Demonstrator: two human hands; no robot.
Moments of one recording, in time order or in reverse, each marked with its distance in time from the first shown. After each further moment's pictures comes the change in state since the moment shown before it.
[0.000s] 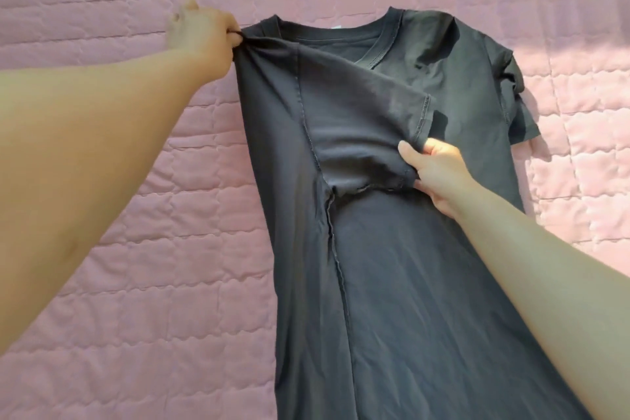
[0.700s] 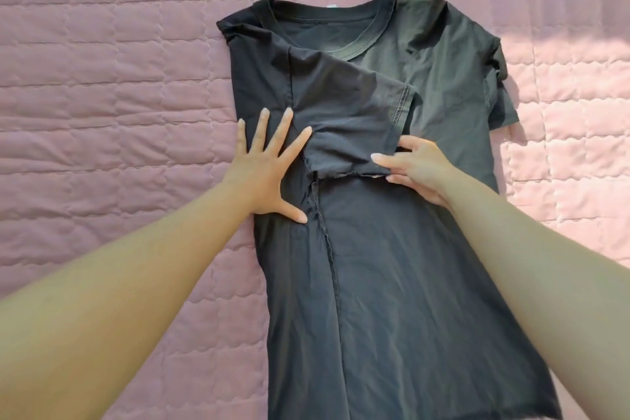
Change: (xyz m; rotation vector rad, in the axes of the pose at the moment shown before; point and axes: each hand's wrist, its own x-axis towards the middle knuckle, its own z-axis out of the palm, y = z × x) left_hand -0.170 0.043 0.079 0.131 -0.400 0.403; right_hand -0.023 -0.002 -0.010 -0.158 -0.211 0.127
